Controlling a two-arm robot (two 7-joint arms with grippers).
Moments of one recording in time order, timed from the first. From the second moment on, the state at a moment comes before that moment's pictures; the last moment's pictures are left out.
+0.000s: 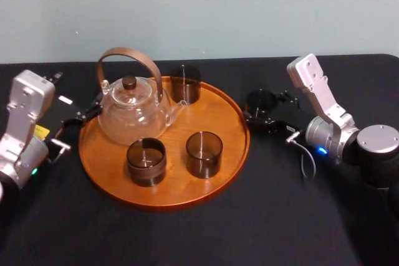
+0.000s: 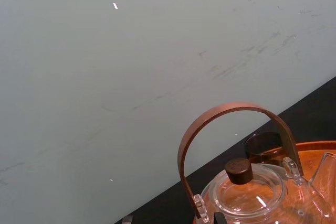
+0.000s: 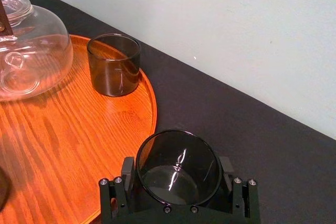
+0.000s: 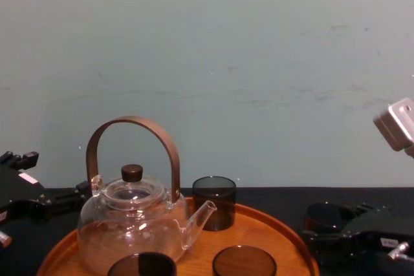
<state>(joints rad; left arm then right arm) -0.20 0.60 0.45 -1.41 -0.25 -0.12 0.03 0.43 0.30 -0.38 -1.06 0.12 0.08 0.41</state>
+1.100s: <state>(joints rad) -0.20 0.60 0.45 -1.41 -0.25 -0.12 0.03 0.38 0.35 -0.37 -1.21 0.13 0.13 0.42</state>
